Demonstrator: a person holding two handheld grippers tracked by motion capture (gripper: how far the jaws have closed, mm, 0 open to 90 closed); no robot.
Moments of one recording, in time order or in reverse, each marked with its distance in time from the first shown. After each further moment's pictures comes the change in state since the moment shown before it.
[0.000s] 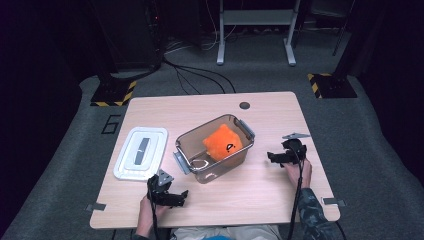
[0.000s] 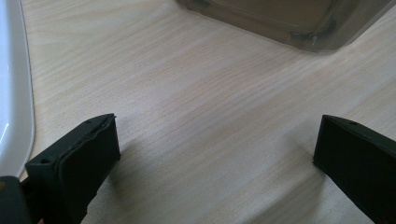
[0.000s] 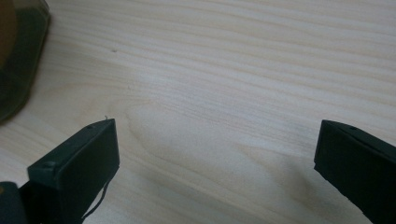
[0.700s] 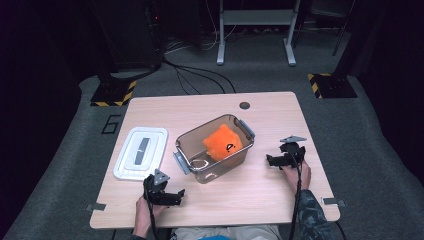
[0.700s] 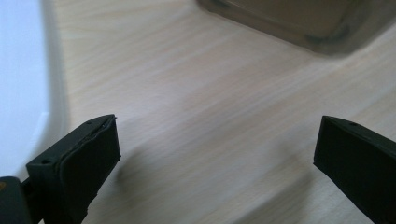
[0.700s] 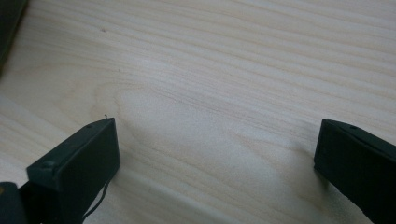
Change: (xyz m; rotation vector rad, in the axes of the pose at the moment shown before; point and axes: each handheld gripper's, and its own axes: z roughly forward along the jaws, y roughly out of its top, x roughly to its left) left arm 0.012 0.000 -0.013 -0.022 0.039 -0.059; right arm 0.005 -0.009 0.008 -0.005 -0.041 -0.042
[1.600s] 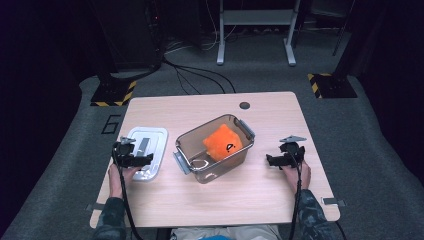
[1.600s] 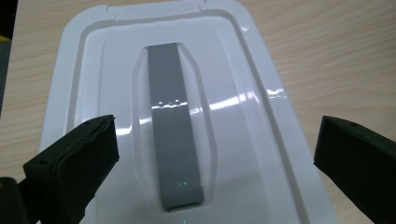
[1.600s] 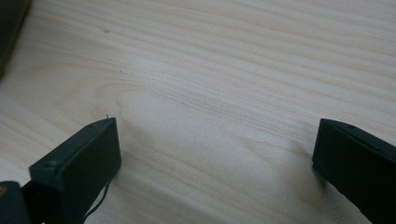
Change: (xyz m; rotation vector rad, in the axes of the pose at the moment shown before) left arm 0.138 0.056 0.011 0.027 0.150 -0.178; right arm 0.000 0.000 0.000 -0.005 0.004 -0.014
